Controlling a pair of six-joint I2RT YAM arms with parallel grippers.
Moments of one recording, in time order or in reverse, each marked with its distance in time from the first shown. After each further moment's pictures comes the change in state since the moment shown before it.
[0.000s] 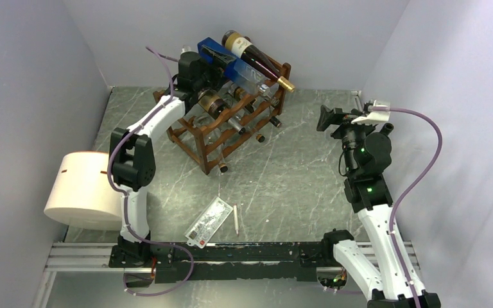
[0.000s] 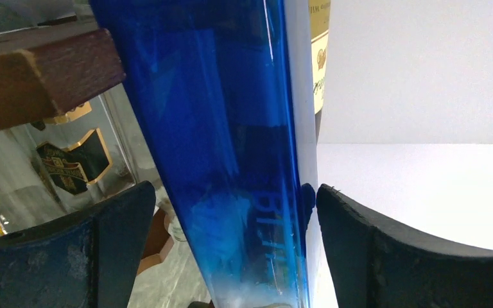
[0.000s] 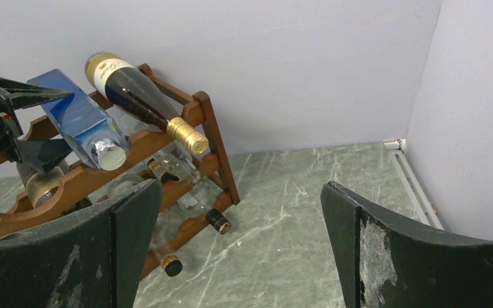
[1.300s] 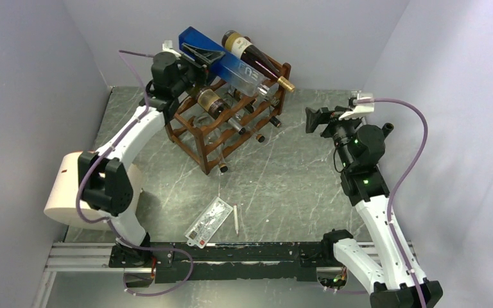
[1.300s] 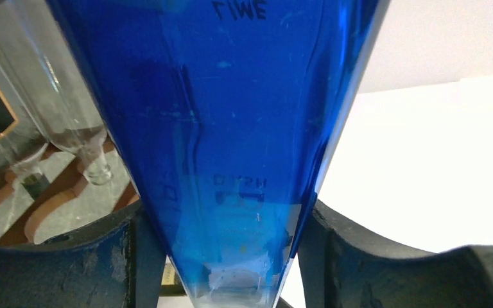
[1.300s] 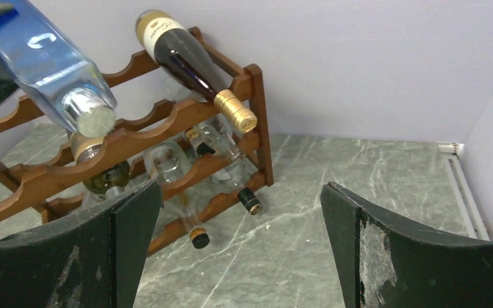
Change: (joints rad) left arm 0.029 -0.297 -0.241 0.138 0.108 -0.090; right arm 0.043 0.065 0.036 -0.030 -0.126 -0.018
